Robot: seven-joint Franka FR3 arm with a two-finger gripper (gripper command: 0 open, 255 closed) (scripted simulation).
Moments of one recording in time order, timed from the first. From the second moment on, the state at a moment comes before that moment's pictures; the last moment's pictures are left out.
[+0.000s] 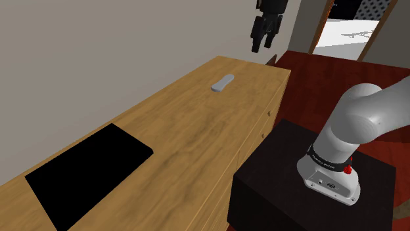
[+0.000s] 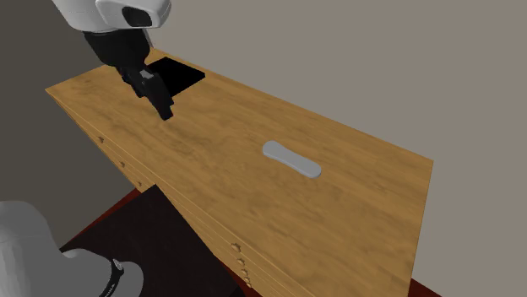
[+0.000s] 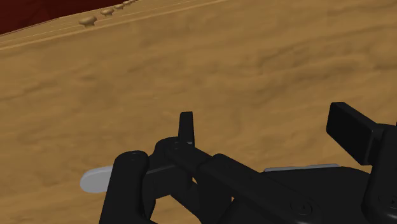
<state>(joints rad) 0.00 -0.75 0.02 -2.28 0.10 1.60 0.00</state>
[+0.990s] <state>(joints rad) -0.13 -0.33 0.13 -2.20 0.10 1.92 0.47</state>
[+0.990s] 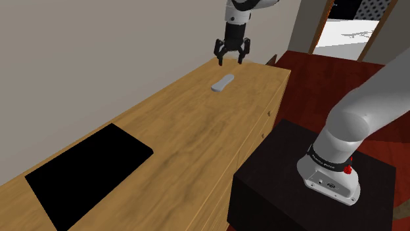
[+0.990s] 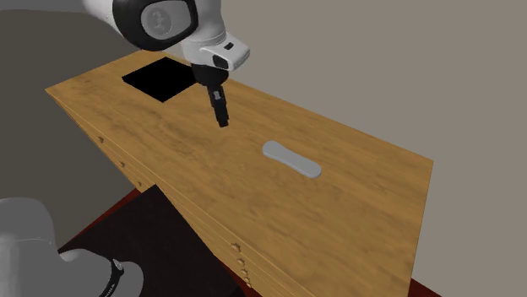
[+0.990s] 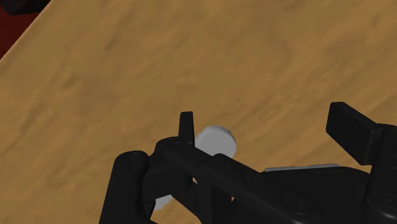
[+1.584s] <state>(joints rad) -0.21 -0.03 0.13 -2.06 0.04 2.07 0.78</state>
